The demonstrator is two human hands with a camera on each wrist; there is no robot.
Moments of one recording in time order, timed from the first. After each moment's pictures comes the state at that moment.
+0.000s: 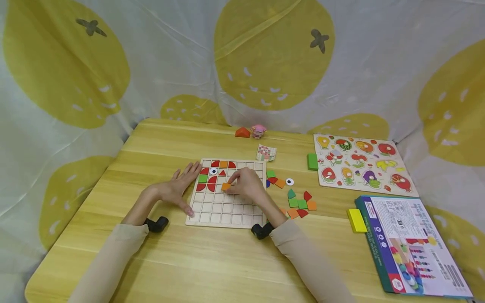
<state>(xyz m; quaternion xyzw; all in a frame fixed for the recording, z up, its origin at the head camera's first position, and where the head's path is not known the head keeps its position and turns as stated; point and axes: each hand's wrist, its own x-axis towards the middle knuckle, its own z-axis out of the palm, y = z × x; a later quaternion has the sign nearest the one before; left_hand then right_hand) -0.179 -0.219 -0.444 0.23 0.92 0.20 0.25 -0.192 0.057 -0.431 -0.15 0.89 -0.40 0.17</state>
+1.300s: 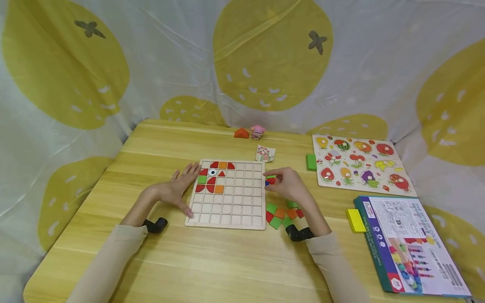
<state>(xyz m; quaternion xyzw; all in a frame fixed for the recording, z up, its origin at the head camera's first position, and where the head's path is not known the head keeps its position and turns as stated) -0.179 -0.218 -0.442 0.23 0.92 0.20 0.25 -0.188 0.161 -0.418 -0.13 0.89 -0.40 0.16</state>
